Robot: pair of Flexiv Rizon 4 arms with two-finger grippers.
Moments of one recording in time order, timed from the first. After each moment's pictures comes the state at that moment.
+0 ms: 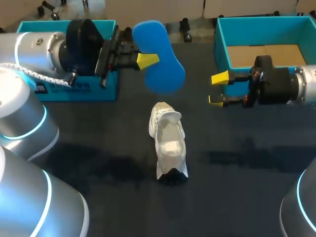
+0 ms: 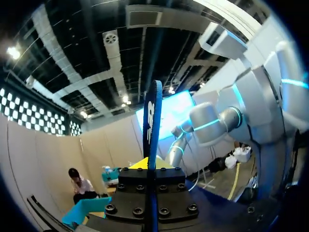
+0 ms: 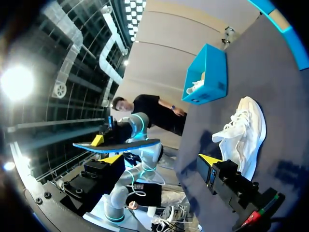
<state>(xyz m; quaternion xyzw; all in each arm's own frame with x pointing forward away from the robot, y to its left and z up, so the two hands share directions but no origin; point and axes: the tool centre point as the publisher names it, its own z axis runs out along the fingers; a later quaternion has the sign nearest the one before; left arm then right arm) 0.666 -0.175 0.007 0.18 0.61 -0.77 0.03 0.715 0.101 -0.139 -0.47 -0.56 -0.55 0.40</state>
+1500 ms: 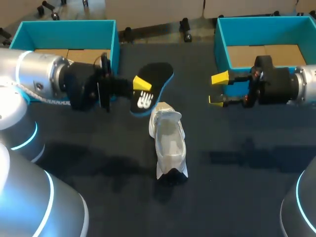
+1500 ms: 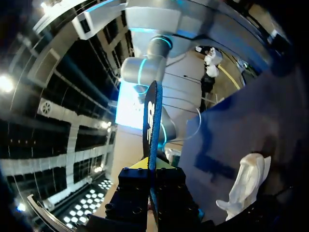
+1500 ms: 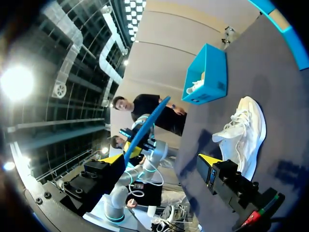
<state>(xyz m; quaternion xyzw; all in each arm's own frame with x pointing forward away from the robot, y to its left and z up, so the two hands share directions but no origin) 0.678 -0.158 -0.088 0.50 0.50 -0.60 0.38 0.715 0.101 -0.139 -0.47 -0.56 -0.55 0.40</state>
